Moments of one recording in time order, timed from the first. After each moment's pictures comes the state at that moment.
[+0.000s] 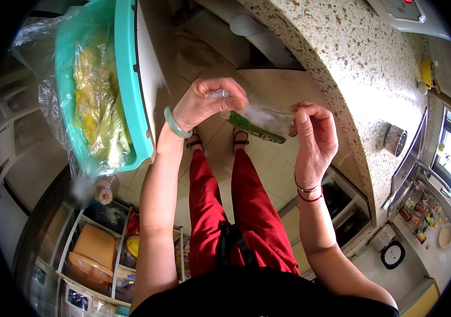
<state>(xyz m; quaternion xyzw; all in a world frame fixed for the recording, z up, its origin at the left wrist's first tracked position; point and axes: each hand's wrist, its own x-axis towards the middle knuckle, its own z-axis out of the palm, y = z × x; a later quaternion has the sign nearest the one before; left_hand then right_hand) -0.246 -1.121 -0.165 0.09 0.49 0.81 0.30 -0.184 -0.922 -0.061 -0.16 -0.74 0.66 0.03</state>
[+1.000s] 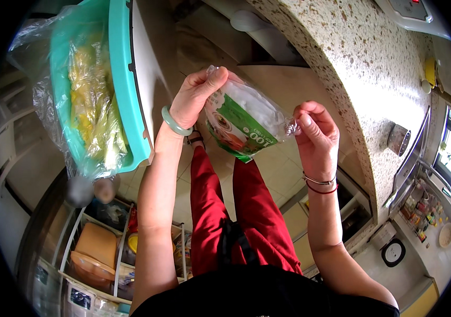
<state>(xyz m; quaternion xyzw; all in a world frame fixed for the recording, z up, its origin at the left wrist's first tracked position) -0.244 -1.124 -0.170 -0.05 0.48 0.83 0.28 -0.187 -0.897 -0.068 -0.22 -0.55 0.80 -0.11</state>
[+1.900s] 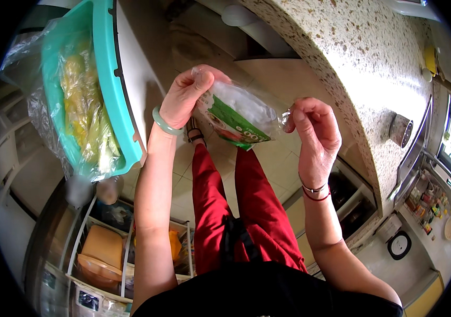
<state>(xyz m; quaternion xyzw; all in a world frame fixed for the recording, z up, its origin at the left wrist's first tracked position) -0.241 -1.125 -0.183 0.00 0.44 0.86 0.28 -0.176 -0.907 -0.067 -0.15 -0.71 0.69 -0.01</state>
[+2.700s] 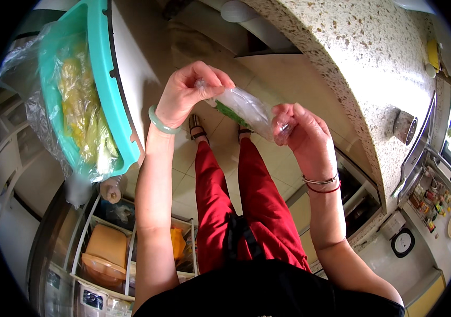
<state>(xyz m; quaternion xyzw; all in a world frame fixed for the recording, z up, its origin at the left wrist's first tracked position) -0.244 -1.128 -0.182 0.06 0.44 0.86 0.26 -0.182 -0.893 -0.058 -0.29 -0.50 0.77 -0.26</state>
